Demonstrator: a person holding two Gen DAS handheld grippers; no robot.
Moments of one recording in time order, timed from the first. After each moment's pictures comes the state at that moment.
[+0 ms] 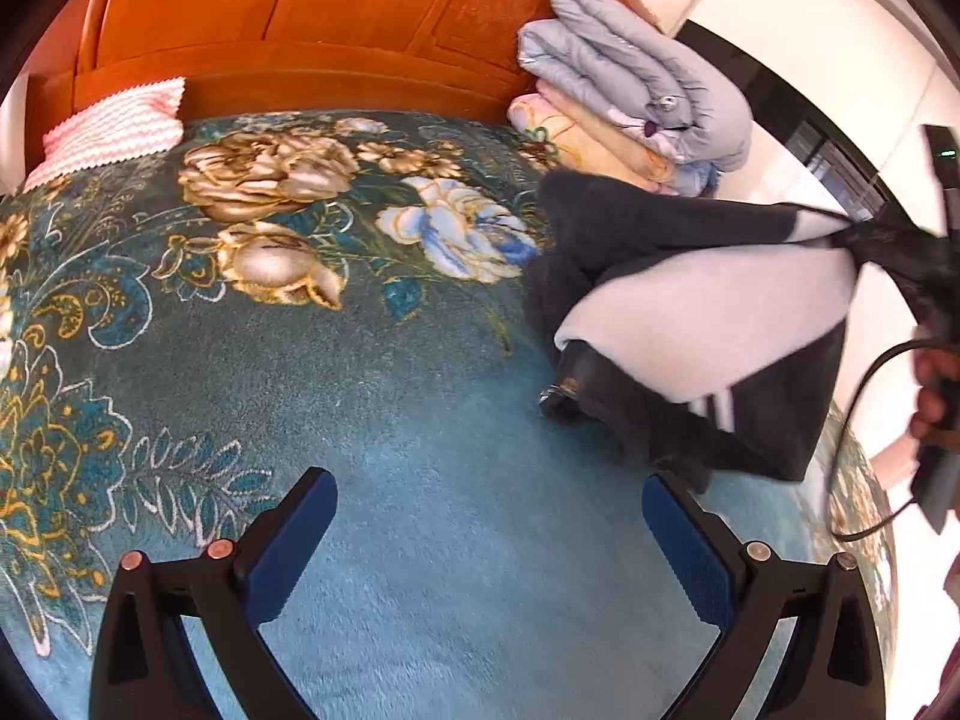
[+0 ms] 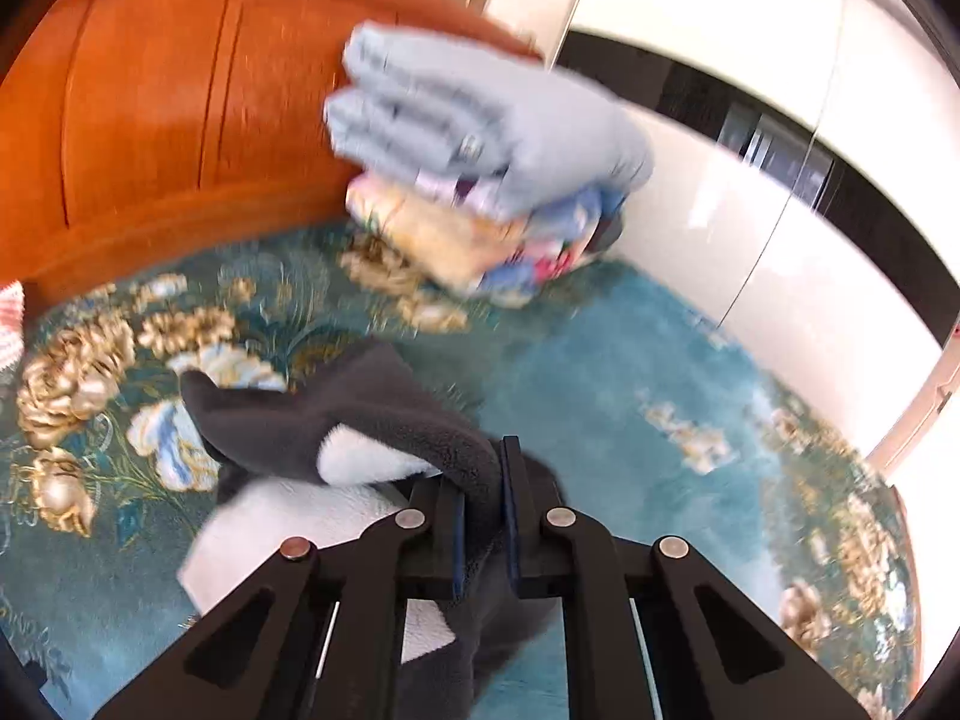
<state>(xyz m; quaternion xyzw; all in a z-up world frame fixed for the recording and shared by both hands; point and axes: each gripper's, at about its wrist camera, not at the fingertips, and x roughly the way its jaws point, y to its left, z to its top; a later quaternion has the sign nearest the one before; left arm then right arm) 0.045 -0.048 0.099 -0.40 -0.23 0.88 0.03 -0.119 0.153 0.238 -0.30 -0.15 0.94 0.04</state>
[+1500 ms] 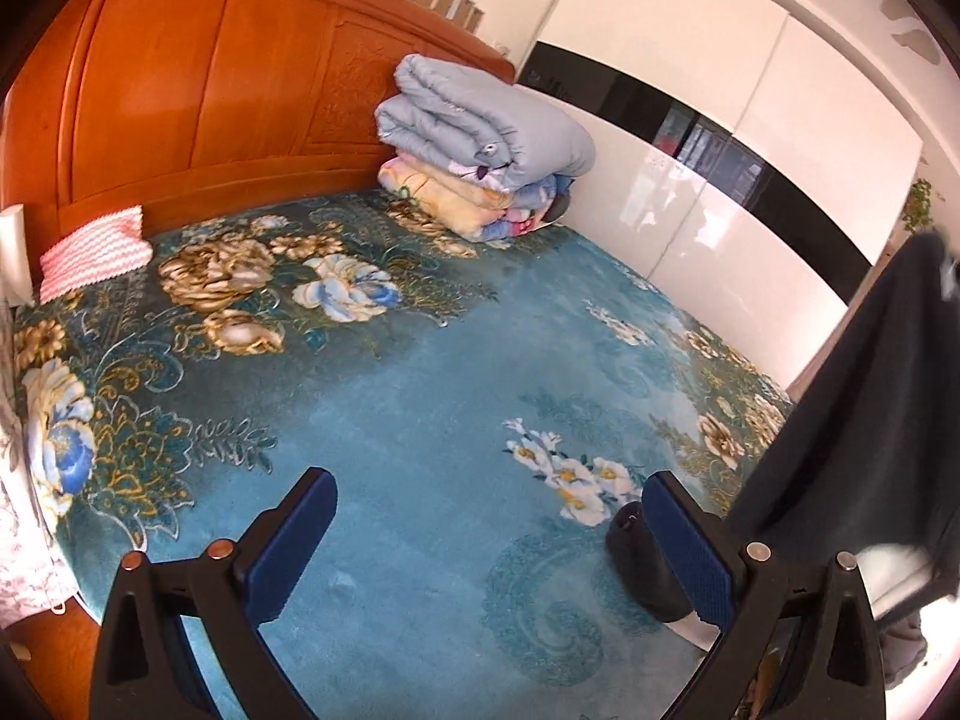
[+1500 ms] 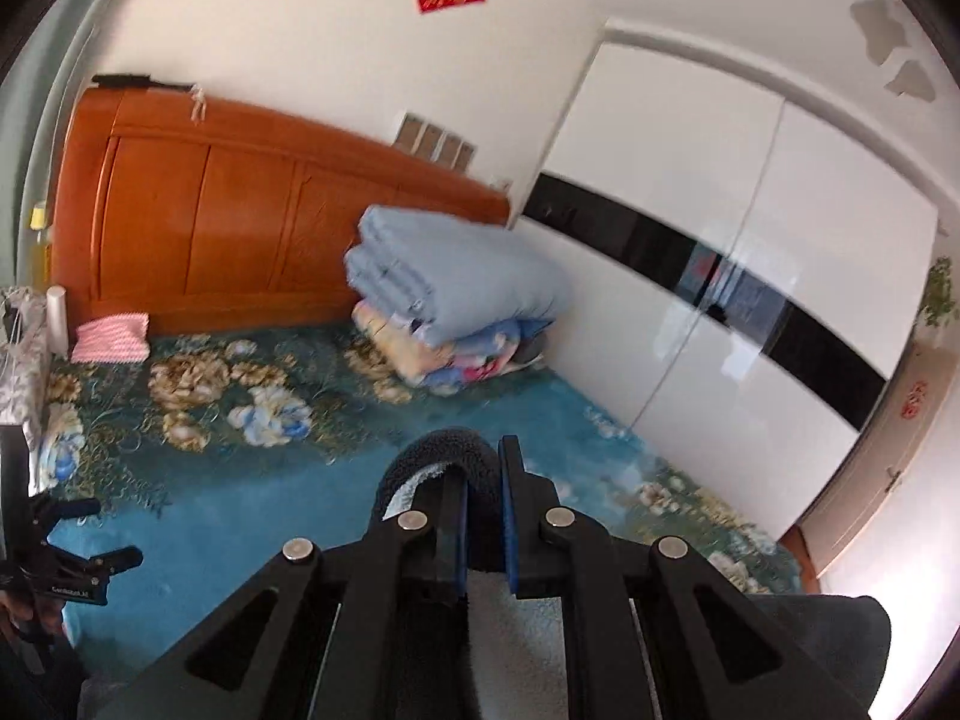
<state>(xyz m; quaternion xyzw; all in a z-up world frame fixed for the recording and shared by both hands) 0.223 -0.018 0.240 -0.35 -0.18 0.91 0.12 0.236 0.239 0.420 -0.24 -0.20 0.95 -0.03</state>
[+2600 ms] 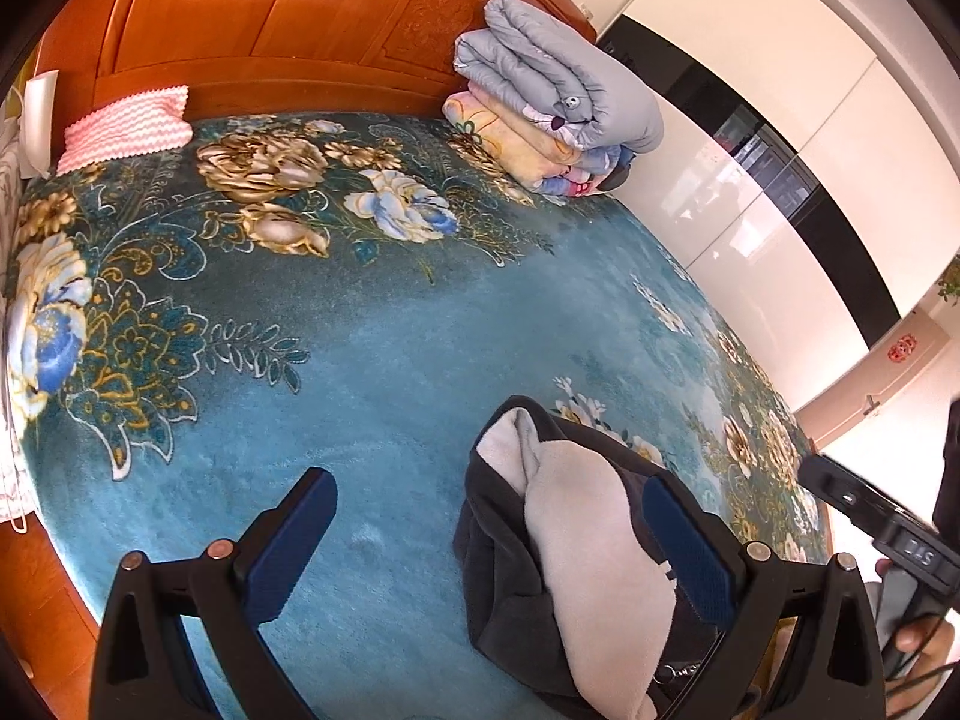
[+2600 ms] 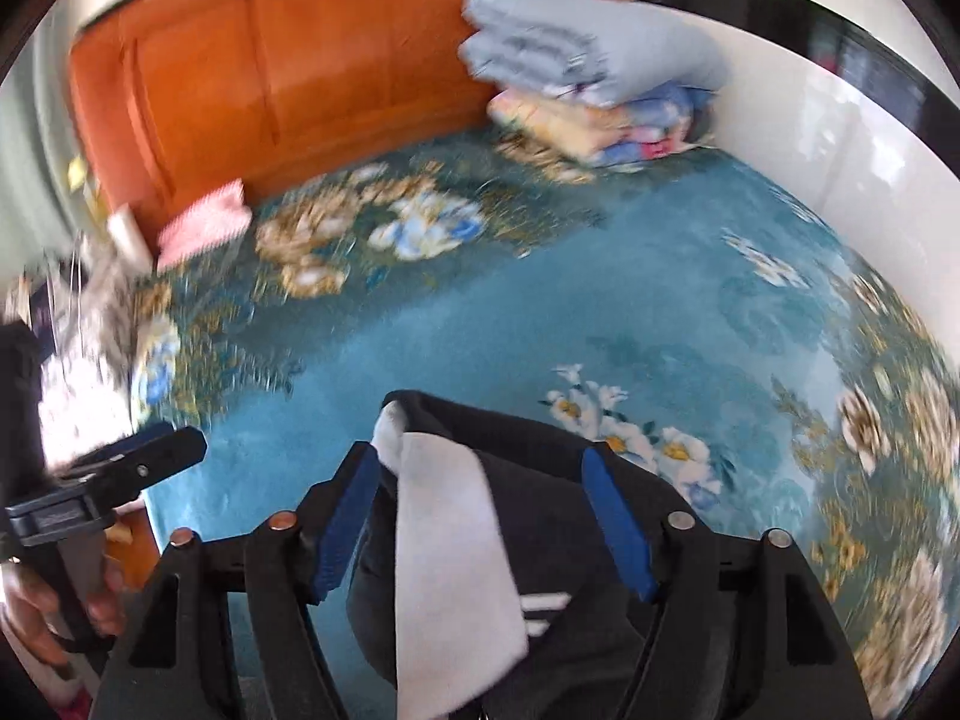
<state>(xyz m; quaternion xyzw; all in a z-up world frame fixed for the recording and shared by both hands) 0.205 -0.051 0.179 -0.41 -0.25 0.87 0.10 0.188 0.211 0.237 -0.43 -0.02 0.90 -0.11</state>
